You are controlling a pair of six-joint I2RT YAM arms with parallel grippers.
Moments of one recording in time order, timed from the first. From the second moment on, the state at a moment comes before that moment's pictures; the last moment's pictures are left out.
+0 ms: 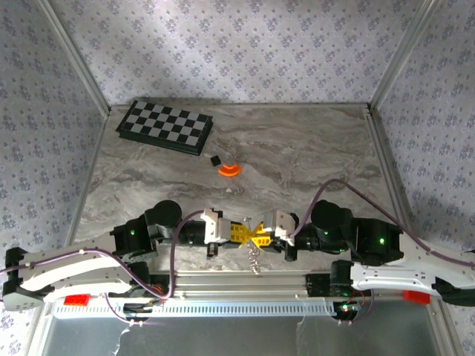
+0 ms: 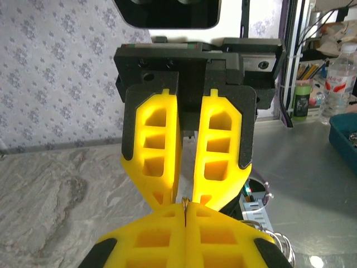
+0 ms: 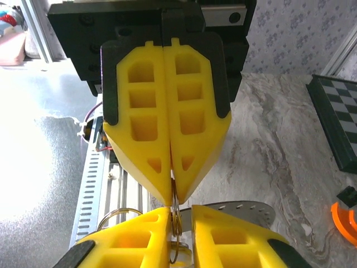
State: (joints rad) left arm -1.29 0.81 0.77 -0.03 0.30 0.12; right arm 1.33 0.70 0.96 -0.60 -0.07 -0.16
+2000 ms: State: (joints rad) left arm -1.29 0.91 0.86 -0.28 0.18 0.18; right arm 1.31 0.82 1.09 -0.91 -0.01 -0.20
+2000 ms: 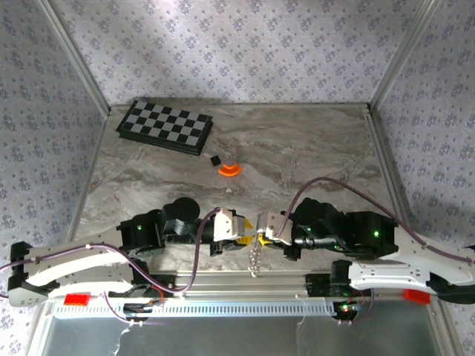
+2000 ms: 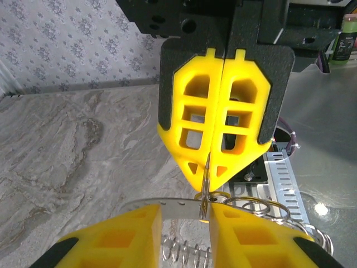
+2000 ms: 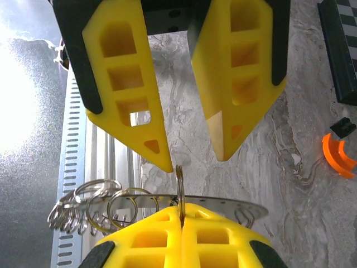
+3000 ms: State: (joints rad) left arm -1.29 0.90 0.80 -0.13 0.25 0.13; right arm 1.28 0.74 1.02 -0.79 -0.07 -0.17
